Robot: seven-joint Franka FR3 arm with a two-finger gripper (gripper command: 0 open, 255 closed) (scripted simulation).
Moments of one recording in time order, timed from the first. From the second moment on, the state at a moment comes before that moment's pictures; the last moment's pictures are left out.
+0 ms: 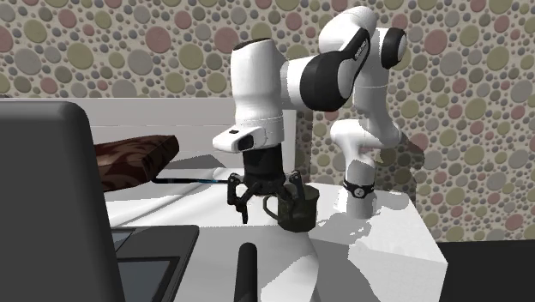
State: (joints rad) arm -0.05 0.24 -0.38 -1.84 0.17 2.02 -0.74
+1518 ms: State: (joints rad) arm -0.11 0.52 -0.35 -1.66 0.26 2.08 -0.83
